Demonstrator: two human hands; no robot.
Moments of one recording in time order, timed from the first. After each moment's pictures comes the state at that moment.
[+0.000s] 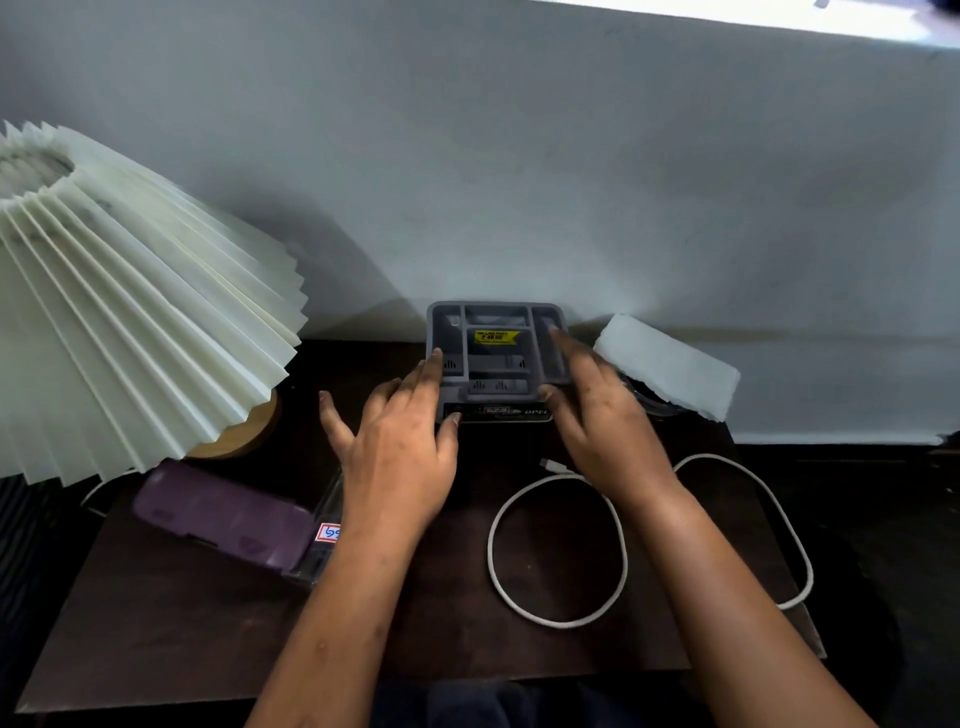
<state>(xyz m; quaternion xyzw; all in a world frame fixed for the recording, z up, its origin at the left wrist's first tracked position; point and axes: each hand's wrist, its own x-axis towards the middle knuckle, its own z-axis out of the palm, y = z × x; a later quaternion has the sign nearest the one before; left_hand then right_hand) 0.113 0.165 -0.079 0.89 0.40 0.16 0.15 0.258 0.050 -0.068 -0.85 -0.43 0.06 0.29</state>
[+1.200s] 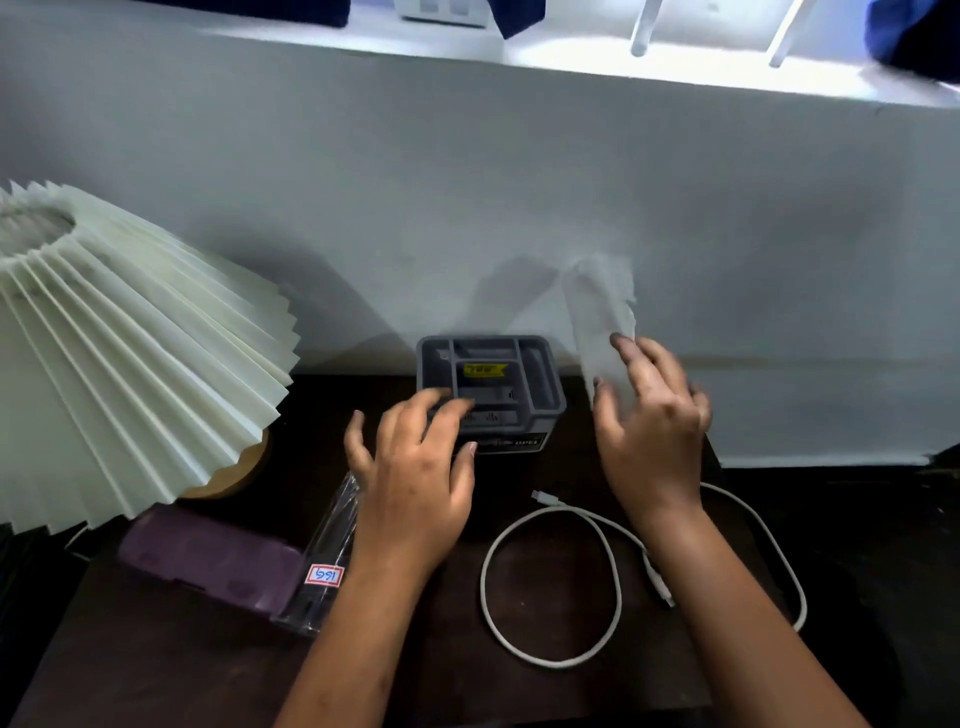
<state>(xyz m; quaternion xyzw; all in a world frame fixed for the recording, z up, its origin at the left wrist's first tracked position) 0.122 0.156 -0.078 0.89 0.32 0.27 0.15 0.264 0.047 -0.044 -0.87 -0.30 -0.19 0.34</state>
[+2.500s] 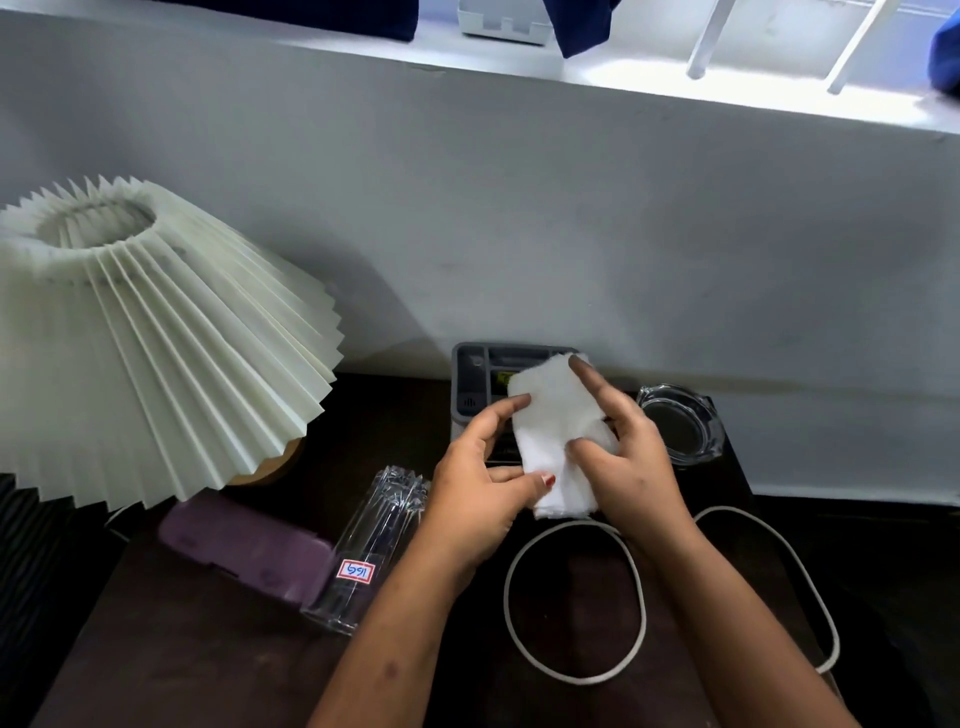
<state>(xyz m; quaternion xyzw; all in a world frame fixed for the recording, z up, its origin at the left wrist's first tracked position) 0.132 0.144 -0.058 0.55 0.27 0.21 0.77 0.236 0.060 -0.039 -0.77 -0.31 0.20 0.52</state>
